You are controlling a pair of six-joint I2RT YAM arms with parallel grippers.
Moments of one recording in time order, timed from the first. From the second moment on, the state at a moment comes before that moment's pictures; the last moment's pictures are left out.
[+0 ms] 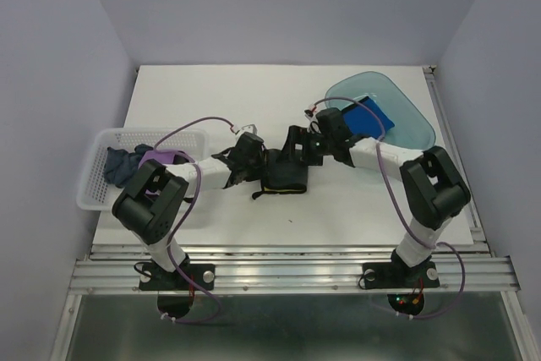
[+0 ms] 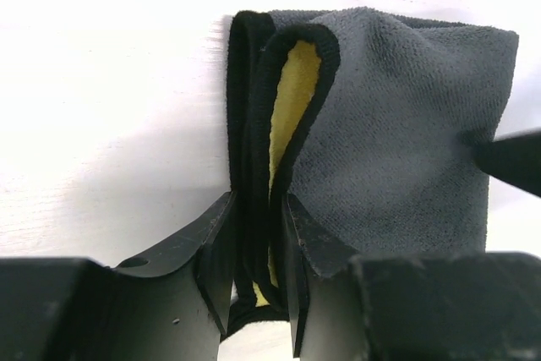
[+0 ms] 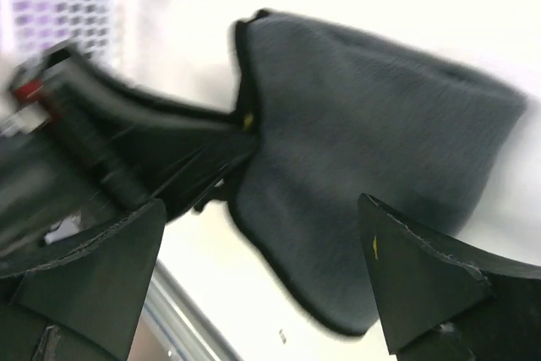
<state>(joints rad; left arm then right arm) -0.64 1.65 0.82 -0.04 -0.10 -0.75 0.52 1.78 1.07 -0.05 -0.44 0.62</state>
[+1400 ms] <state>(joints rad) -0.63 1.61 0.73 0.09 -0.03 -0.79 0.56 1.61 1.00 -0.25 0.00 0.57</state>
